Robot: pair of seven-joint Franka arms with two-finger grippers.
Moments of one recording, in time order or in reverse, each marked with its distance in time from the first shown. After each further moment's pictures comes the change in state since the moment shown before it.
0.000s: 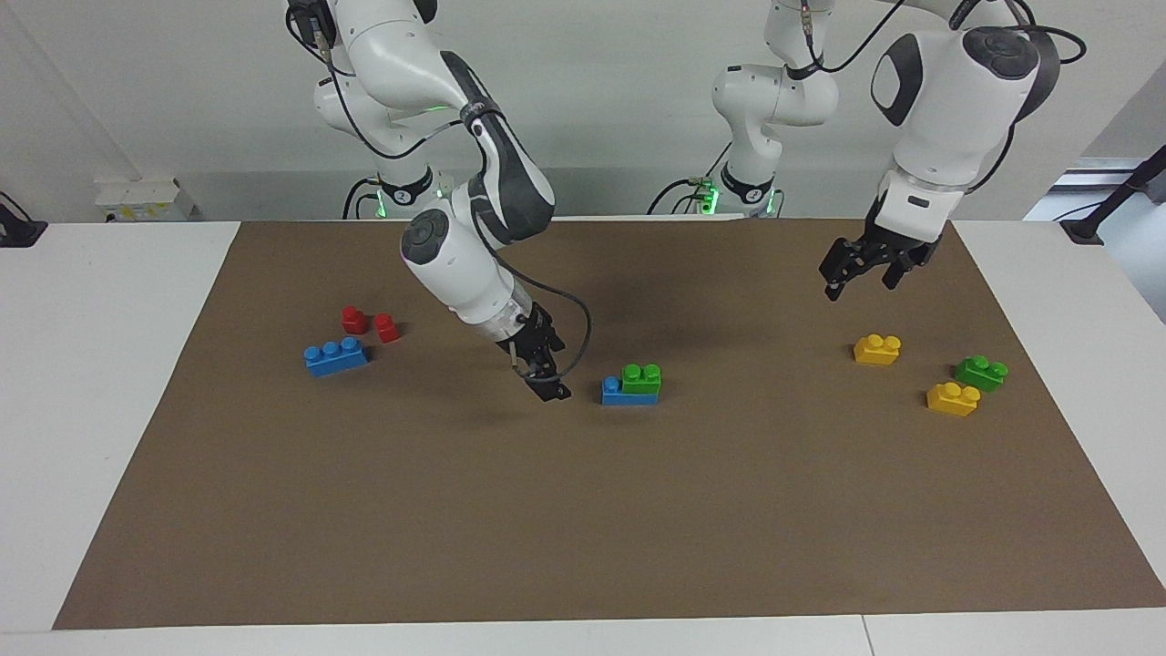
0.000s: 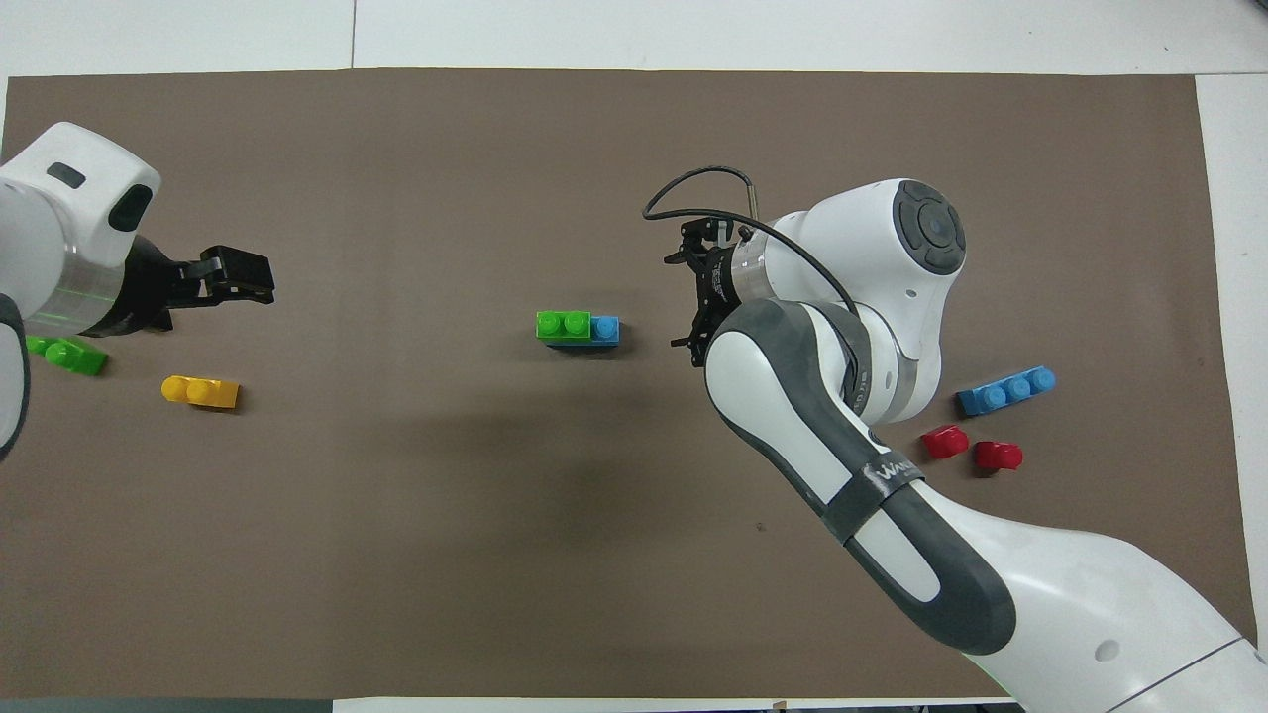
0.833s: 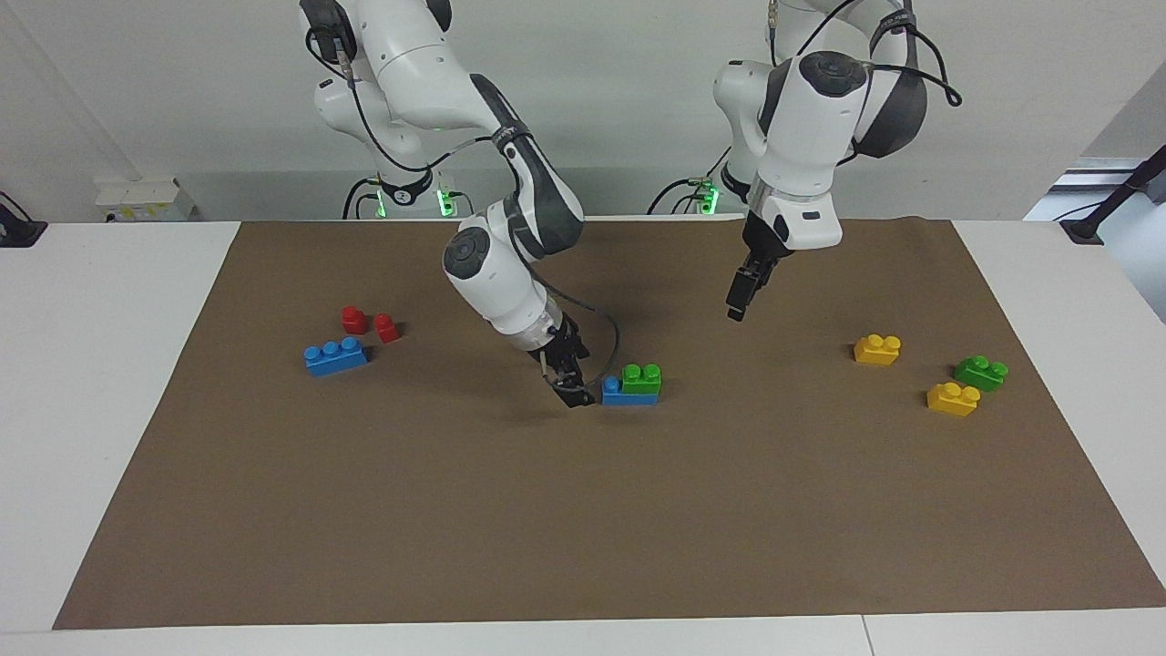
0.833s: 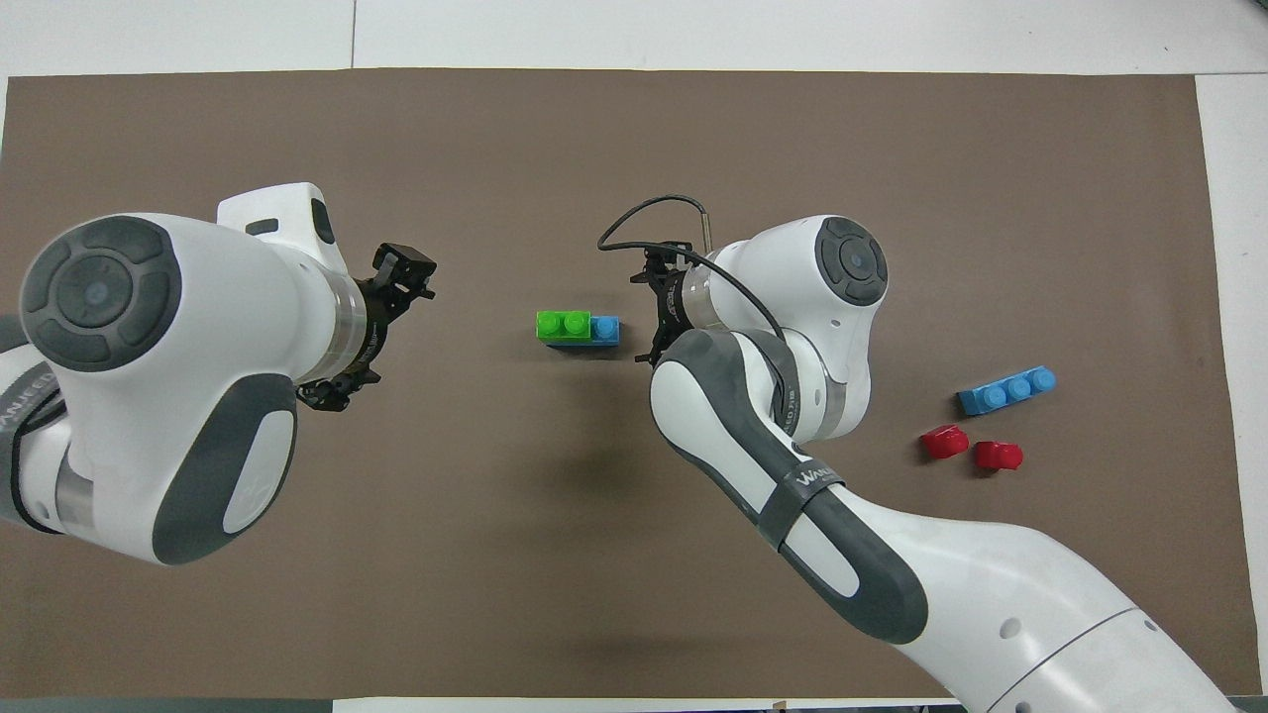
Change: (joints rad) left arm -0.244 -0.001 -0.008 -0.107 0.000 0.156 -0.969; right arm 0.076 0.070 0.000 -0.001 0.010 0.098 0.040
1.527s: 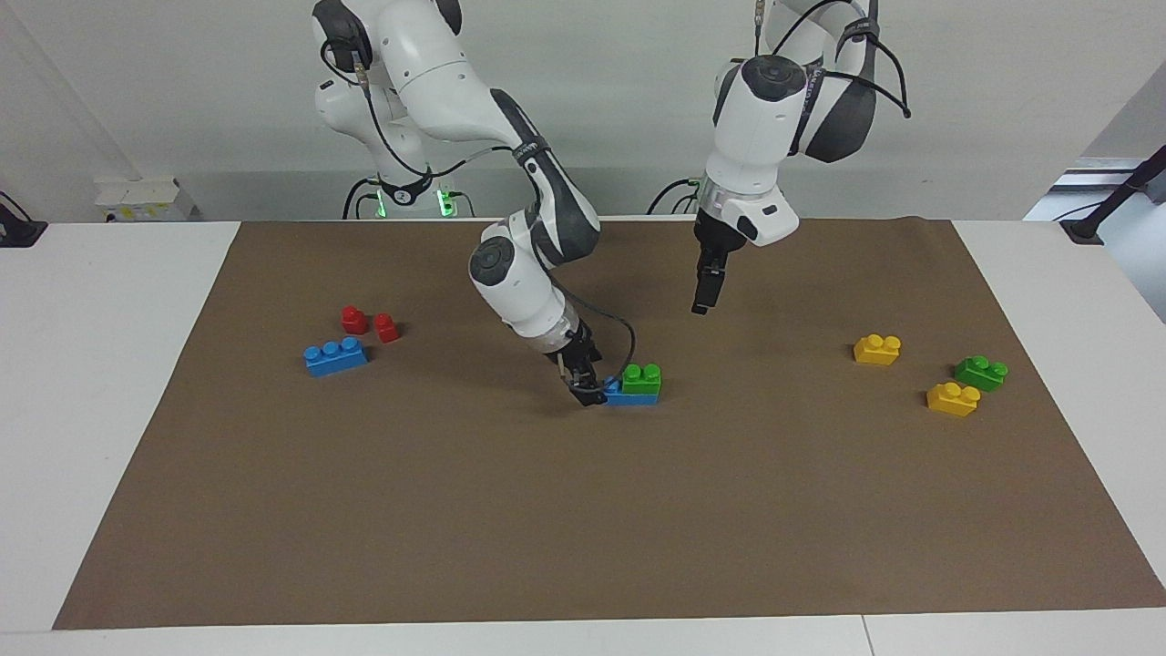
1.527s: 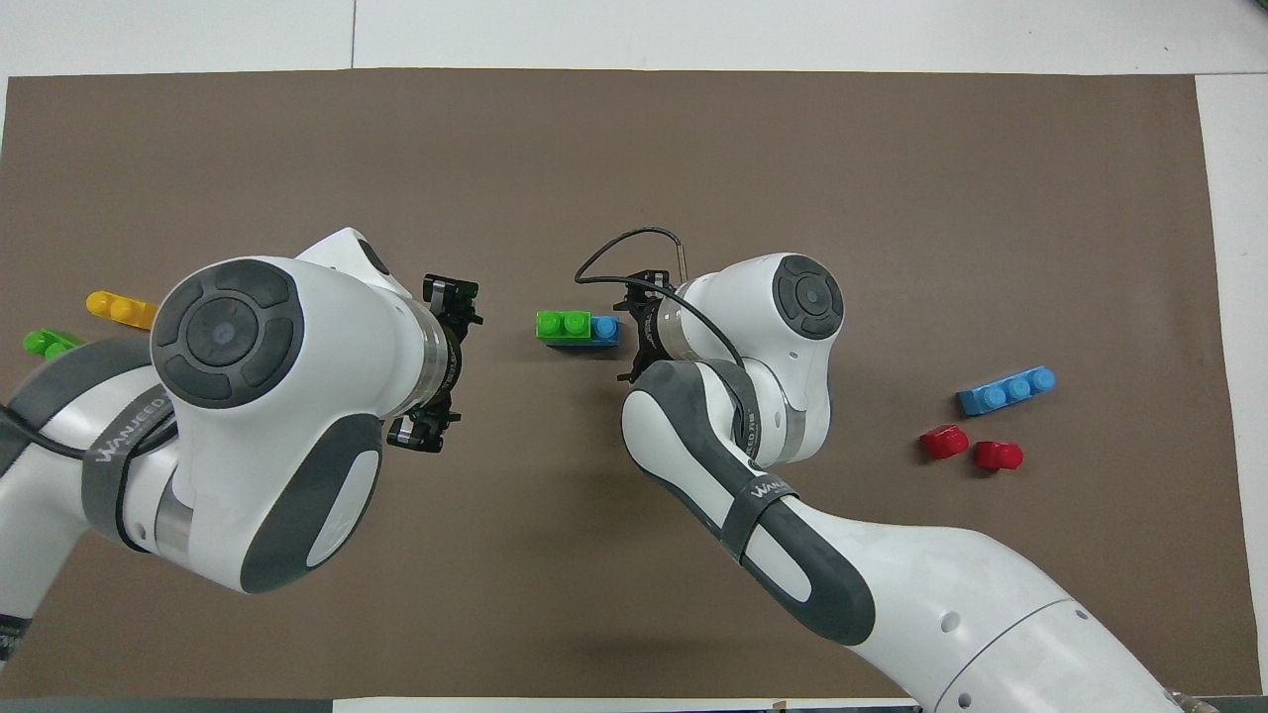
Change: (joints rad) left arm -0.095 0.009 -0.001 -0.034 -0.041 0.002 -0.440; right arm 0.047 0.032 0.000 -0.047 0.026 0.077 0.000
